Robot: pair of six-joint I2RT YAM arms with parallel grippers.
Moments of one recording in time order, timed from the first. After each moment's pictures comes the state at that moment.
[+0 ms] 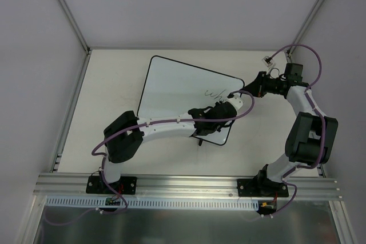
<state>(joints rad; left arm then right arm) -1.16 1.94 1.49 -0.31 -0.44 -0.16 -0.19 1.61 1.14 -0.45 -1.16 -0.19</state>
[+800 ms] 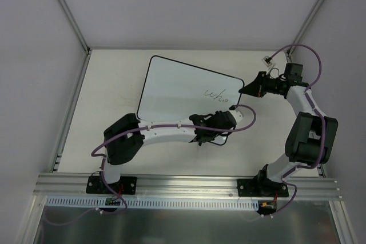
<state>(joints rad) -1.22 1.93 1.42 -0.39 -0.44 -0.03 -0.19 1.61 1.14 -0.45 -1.17 -0.19</state>
